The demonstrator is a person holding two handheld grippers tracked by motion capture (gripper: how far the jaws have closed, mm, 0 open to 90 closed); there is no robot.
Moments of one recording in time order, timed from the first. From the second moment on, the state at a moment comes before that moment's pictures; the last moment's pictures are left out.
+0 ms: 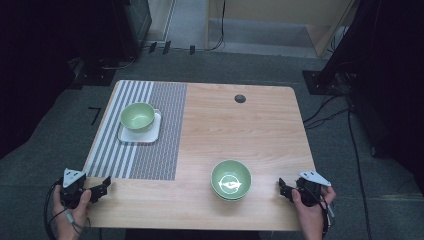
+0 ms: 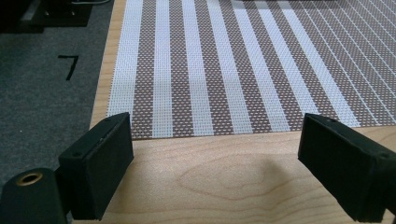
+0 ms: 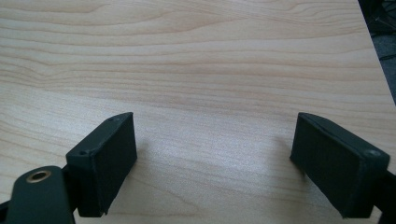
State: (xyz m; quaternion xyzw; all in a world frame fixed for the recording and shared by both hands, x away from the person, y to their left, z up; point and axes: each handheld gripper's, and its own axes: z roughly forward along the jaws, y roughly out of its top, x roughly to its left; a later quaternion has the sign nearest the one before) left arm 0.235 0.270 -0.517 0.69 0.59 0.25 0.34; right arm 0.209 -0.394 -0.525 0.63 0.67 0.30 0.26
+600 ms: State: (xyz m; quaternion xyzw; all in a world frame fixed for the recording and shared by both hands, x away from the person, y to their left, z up) left arm 0.239 0.263 -0.518 0.71 0.59 0.25 0.31; right arm 0.209 -0.394 -0.525 0.63 0.67 0.30 0.26
